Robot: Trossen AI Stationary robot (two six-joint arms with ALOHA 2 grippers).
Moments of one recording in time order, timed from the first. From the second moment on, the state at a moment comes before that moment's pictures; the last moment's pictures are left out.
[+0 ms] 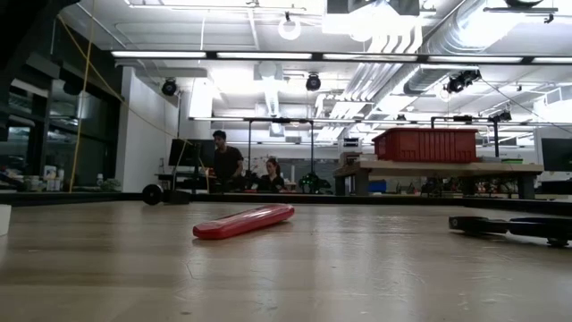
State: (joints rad) left arm 0.39 1.93 2.16 0.82 0.49 -1.15; right arm -0.19 1.42 1.73 -0.09 -0.03 0.08
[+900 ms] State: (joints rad) left arm 0.47 1.89 2.16 0.94 0.31 -0.94; right arm -0.19 1.46 1.73 -0.08 0.05 0.02
